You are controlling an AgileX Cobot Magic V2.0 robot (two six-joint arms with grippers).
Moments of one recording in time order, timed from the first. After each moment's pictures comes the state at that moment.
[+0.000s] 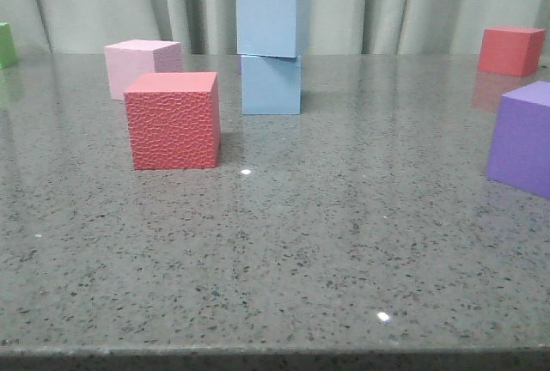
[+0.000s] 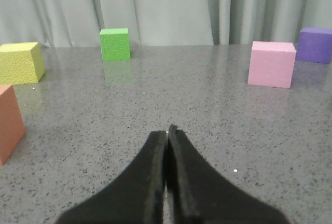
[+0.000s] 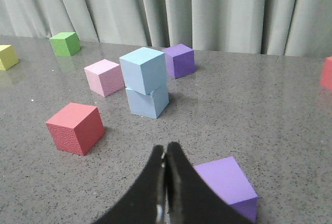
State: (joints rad) left arm 0.02 0.00 0.00 -0.03 0.12 0.00; right arm 0.63 0.26 -0.56 -0.29 0.52 0.42
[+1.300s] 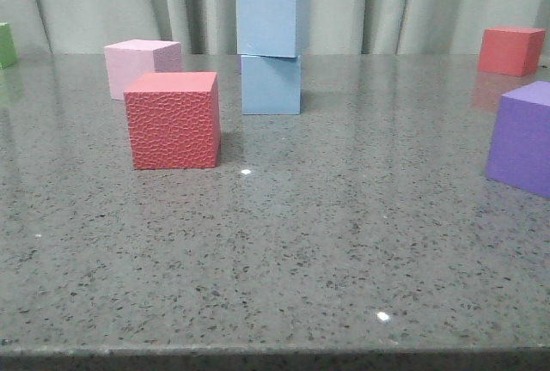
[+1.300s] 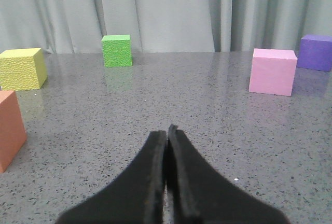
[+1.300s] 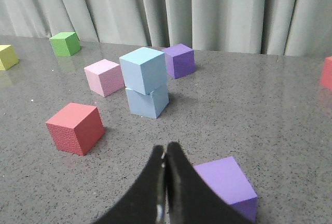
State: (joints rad) left arm 0.03 0.00 0.00 -0.03 0.08 0.00; right arm 0.63 0.26 -0.56 -0.29 0.52 0.42
